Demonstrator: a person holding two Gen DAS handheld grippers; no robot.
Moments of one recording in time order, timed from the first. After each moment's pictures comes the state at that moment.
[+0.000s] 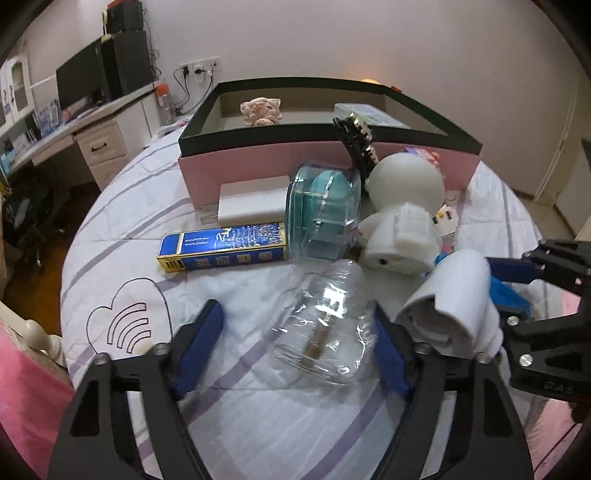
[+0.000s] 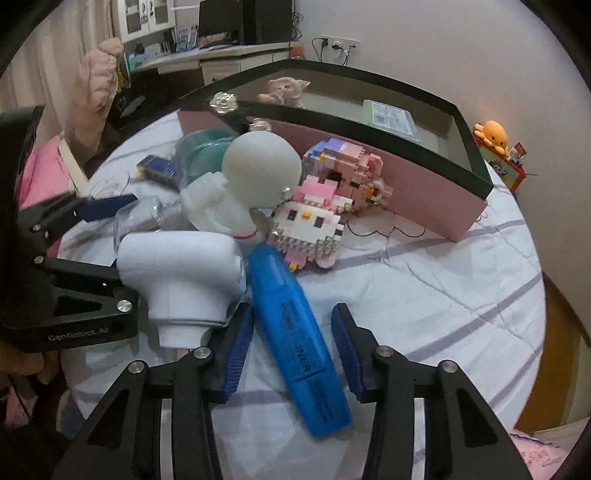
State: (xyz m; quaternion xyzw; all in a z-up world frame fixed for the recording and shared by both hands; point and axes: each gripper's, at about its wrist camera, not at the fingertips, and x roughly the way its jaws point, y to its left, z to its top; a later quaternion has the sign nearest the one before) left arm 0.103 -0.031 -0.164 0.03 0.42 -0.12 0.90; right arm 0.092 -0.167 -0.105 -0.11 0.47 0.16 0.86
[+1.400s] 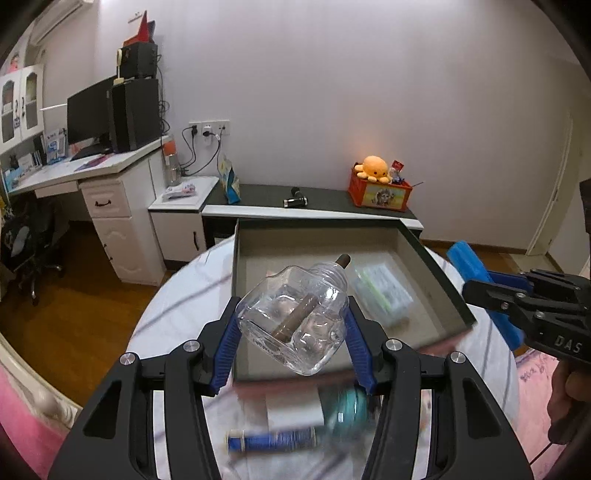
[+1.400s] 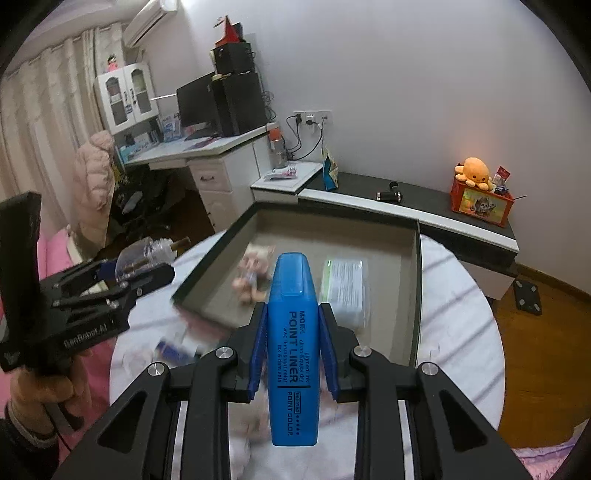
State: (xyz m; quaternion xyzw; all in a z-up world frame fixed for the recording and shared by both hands) left arm 0.199 -0.007 -0.041 -0.01 0.32 -0.12 0.94; right arm 0.177 -0.190 0.017 -0.01 0.36 0.16 0.92
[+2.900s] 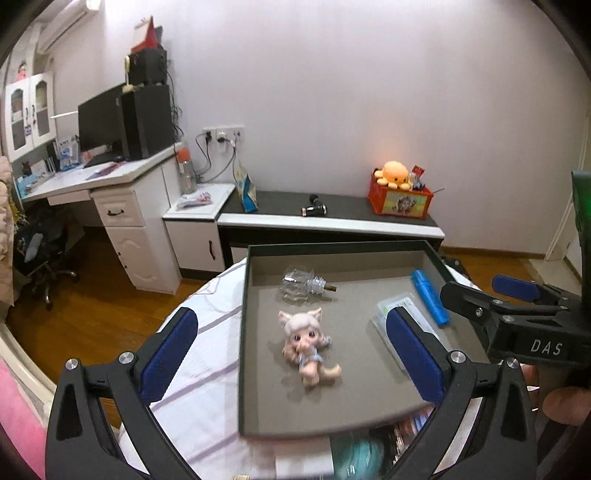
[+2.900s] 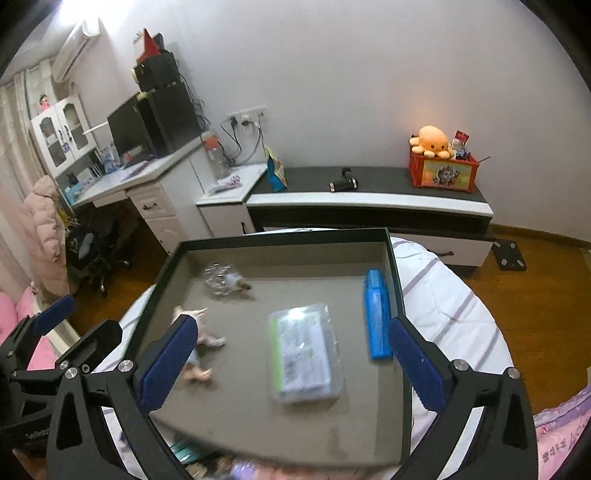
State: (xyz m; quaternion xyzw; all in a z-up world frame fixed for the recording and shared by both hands) left arm 0.224 -0.015 -0.026 0.00 0.31 -0.08 0.95; right arm 0.249 -0.201 0.008 0.07 0.38 0.06 0.92
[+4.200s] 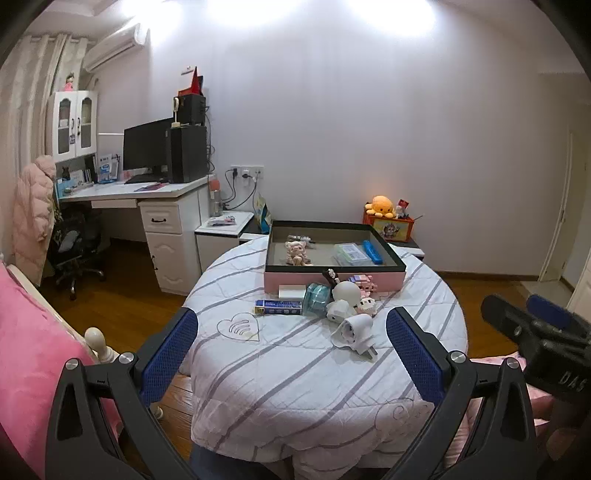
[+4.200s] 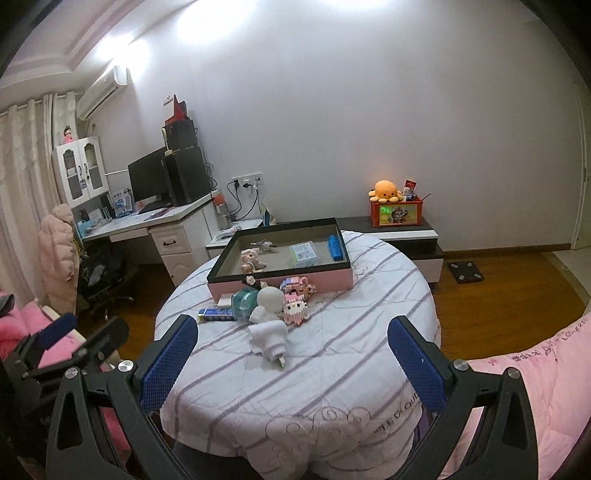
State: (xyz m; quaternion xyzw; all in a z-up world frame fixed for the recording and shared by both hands) left arm -0.096 0.008 -0.012 -0.02 0.22 -0.06 0.97; right arm -0.102 -0.175 0.043 0.07 0.24 0.01 0.97
